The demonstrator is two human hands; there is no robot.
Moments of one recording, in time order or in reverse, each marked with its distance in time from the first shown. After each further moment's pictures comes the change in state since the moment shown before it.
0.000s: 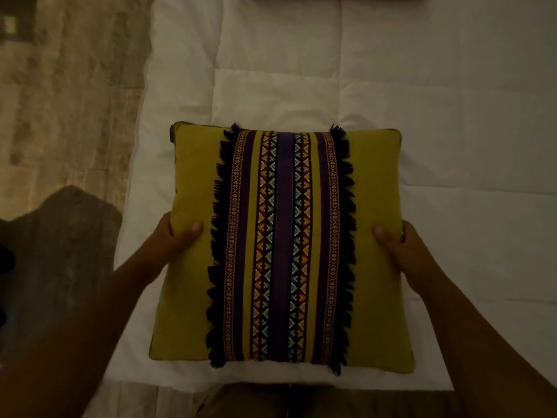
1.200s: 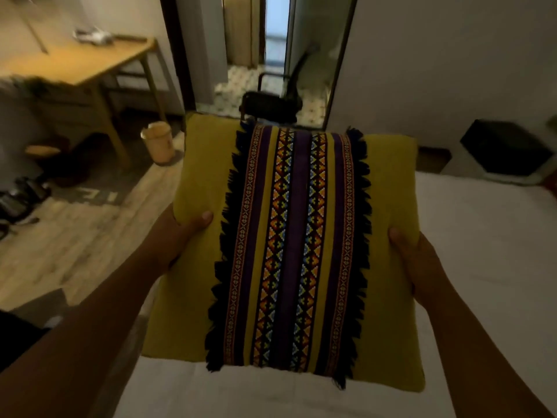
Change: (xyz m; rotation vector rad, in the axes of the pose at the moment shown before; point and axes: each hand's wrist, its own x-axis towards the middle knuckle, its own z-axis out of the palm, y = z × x) left_hand -0.281 0.312 0.006 -0.136 0.192 0.662; right_hand -0.251 -0.307 -0.123 0.150 0.107 -0.641
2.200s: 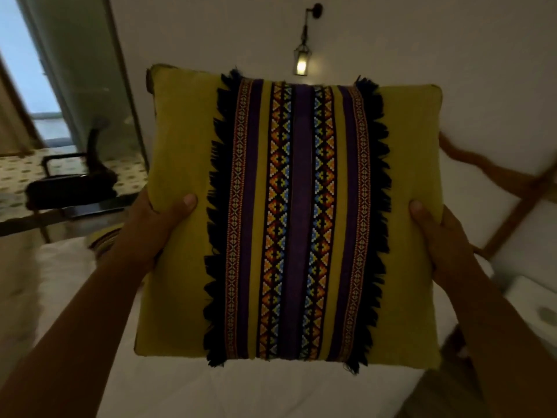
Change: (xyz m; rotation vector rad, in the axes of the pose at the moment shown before) left_hand -0.011 0.155 0.204 -0.125 -0.540 0.451; right_hand -0.238 -0.084 -0.192 0.102 0.776 -0.306
